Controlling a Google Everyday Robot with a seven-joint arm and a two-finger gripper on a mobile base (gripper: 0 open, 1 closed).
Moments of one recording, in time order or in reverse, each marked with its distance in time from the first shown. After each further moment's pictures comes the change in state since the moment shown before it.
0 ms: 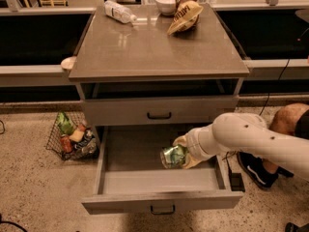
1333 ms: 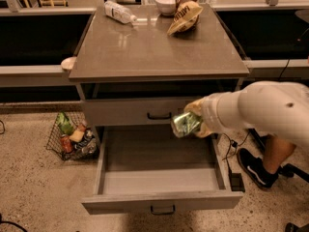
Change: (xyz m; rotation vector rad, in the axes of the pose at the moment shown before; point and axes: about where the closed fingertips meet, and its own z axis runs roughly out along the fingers) arm -0.016 -0.076 -0.134 0.212 0.155 -0.199
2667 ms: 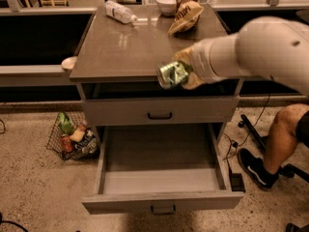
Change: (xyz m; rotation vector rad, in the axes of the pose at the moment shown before) arm 0.004 -0.140 -0.048 0.195 0.018 -0.073
